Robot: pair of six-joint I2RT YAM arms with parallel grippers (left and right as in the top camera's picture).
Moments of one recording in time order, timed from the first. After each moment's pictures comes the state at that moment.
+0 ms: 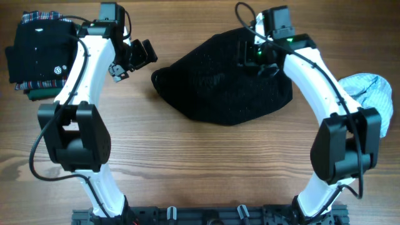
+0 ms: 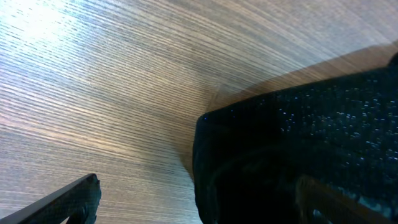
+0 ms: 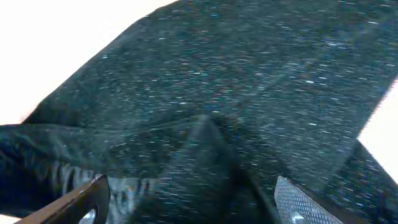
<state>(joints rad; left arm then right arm) -0.05 2.04 1.73 -1.04 0.18 -0.49 0.24 1.92 1.54 -0.67 -0.14 0.20</state>
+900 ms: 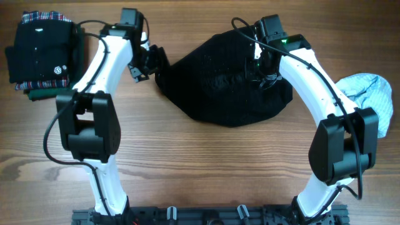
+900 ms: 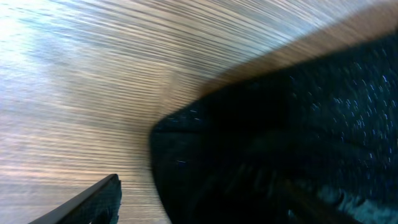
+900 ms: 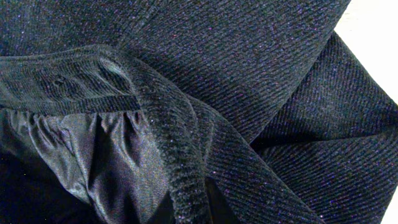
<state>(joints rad) -0.13 2.13 1.73 -0.98 0.26 -0.47 0.25 1.92 1.54 -0.92 -0.04 0.24</state>
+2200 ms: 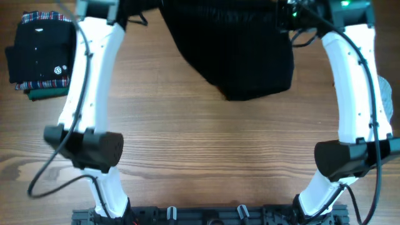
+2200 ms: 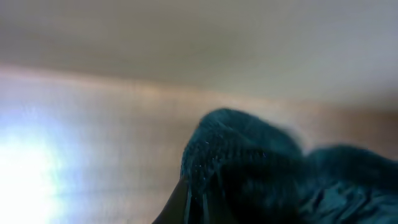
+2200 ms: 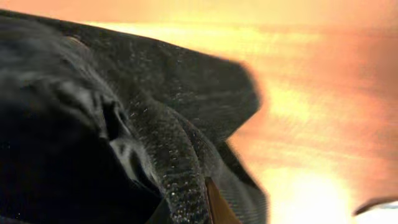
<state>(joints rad) -0.20 2.03 2.38 -1.02 0.07 -0.33 0.14 1.93 2.26 -1.23 -0.04 0.06</state>
